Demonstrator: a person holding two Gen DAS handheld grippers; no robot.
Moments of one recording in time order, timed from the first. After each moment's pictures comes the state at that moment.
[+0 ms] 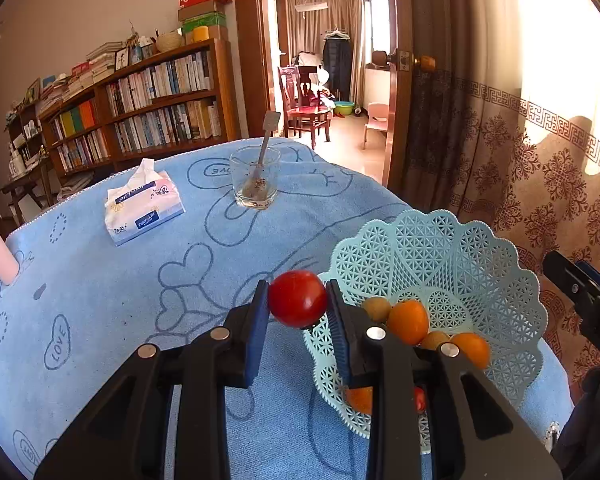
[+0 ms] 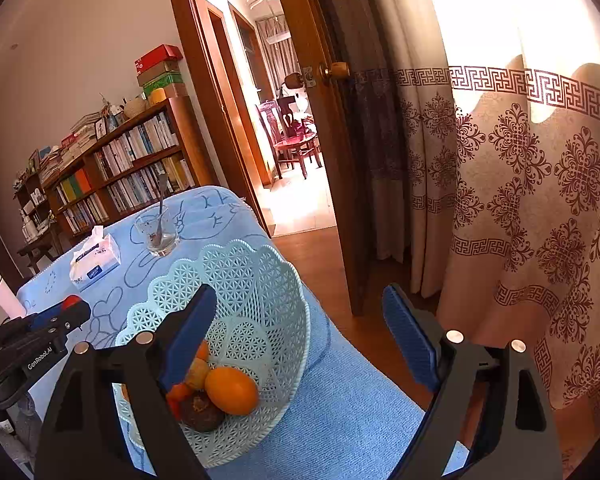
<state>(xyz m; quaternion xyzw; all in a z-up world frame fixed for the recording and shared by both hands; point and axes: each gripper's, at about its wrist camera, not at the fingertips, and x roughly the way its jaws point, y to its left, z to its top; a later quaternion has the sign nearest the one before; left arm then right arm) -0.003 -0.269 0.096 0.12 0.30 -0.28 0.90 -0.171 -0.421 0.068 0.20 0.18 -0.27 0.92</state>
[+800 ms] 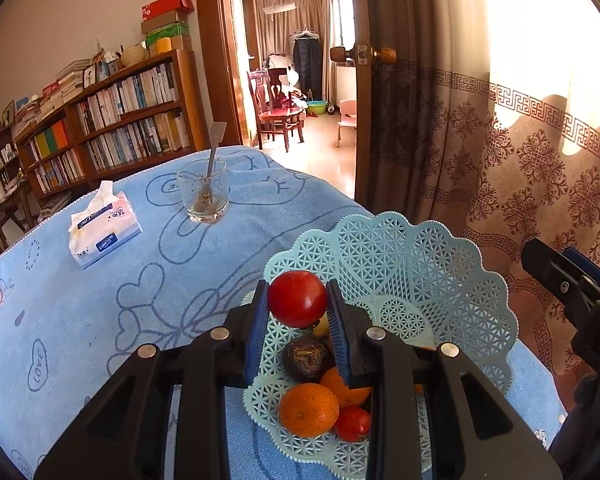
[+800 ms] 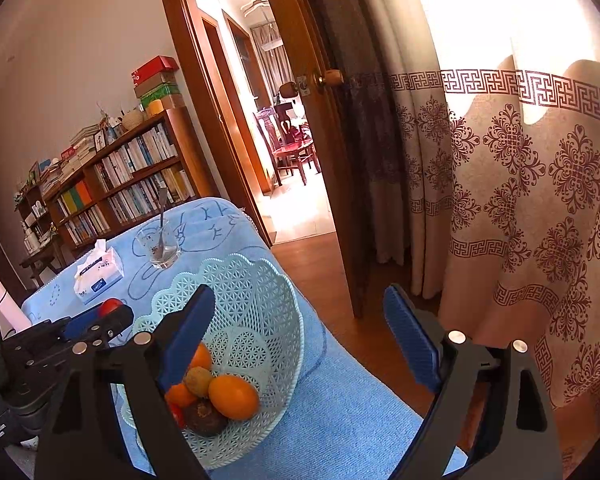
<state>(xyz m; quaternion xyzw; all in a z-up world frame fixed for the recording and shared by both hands) -0.018 -0.311 0.096 0.15 0.28 -0.33 0.89 -0.179 -0.423 0.076 0.21 0.17 -0.27 0.92</state>
